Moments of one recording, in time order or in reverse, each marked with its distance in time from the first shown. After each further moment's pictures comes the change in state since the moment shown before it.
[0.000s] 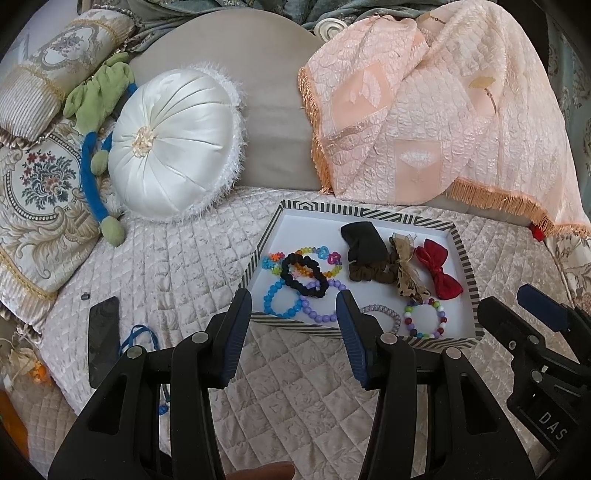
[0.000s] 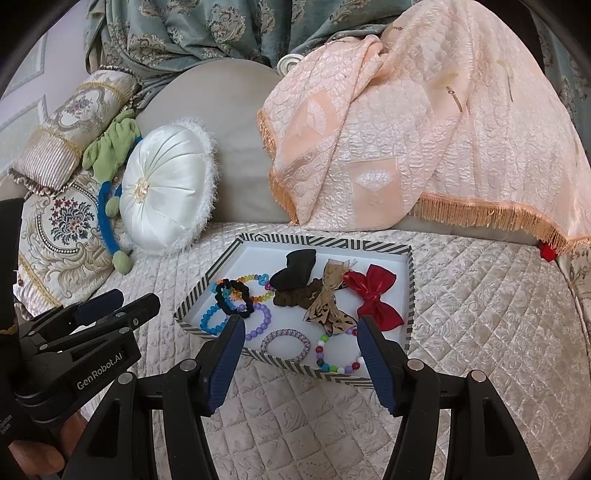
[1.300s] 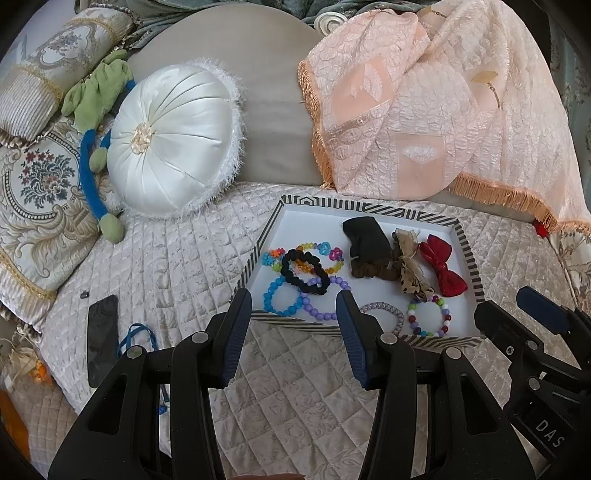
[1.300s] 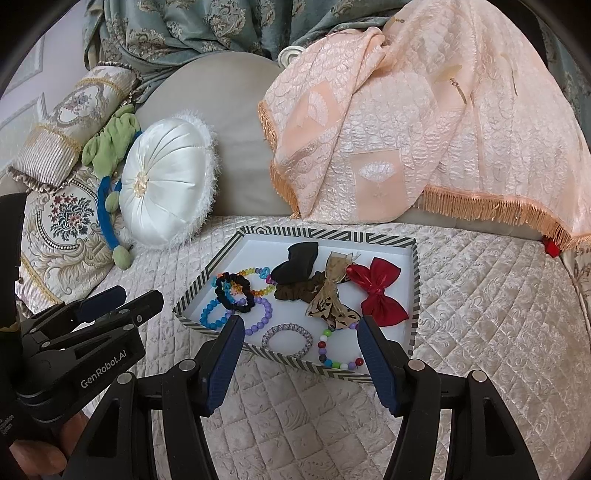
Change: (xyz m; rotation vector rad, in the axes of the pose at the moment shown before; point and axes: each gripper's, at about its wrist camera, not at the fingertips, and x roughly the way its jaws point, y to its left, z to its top) left arm 0.008 -0.002 -0.001 0.007 0.016 0.003; right arm 0.008 0.002 -0.002 0.003 0.023 0.005
